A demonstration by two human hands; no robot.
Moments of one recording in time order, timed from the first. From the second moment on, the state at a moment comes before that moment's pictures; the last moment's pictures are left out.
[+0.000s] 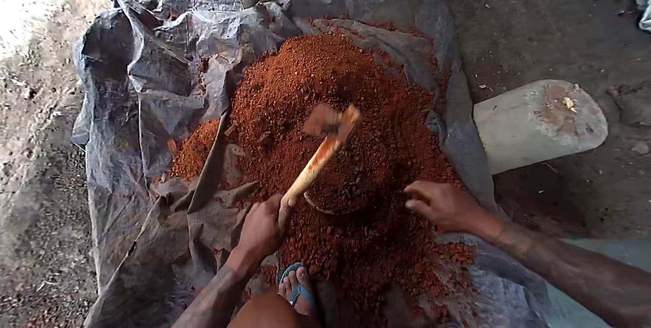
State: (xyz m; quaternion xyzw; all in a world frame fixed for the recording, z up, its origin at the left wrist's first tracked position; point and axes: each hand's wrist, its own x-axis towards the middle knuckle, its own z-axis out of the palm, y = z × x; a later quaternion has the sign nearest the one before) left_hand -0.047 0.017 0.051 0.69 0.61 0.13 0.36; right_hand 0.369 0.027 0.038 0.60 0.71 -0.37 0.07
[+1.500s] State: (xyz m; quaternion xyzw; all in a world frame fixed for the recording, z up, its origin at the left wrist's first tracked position) left_hand -0.005 0.040 0.065 0.72 0.49 0.41 0.27; right_hand 0.308 0.085 0.168 0.44 0.62 -0.09 -0.64
